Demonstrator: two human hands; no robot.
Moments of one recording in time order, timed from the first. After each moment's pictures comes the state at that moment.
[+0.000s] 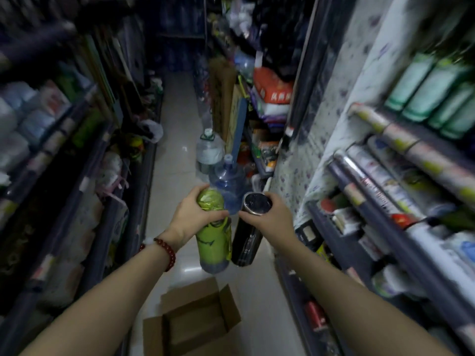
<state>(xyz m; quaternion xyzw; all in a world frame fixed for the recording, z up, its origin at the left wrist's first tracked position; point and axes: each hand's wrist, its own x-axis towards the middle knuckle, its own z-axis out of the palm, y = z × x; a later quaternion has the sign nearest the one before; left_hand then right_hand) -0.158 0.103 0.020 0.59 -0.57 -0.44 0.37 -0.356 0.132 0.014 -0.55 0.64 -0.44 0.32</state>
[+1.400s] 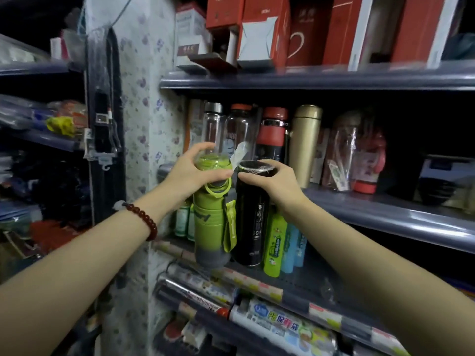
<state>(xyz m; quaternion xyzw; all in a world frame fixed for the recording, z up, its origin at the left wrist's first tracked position) -0.437 0.091 0.417 0.03 -0.77 -0.51 0.38 -0.556 0.254 0.412 -0.38 0.65 -0.66 0.02</state>
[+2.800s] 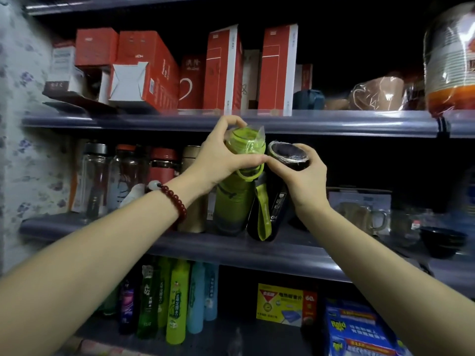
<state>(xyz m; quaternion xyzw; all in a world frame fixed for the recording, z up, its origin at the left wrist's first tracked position) -0.593 0.302 0.536 -0.24 -0.74 -0.45 0.44 -0.660 0.463 0.500 -0.30 0.58 -0.68 -0.33</state>
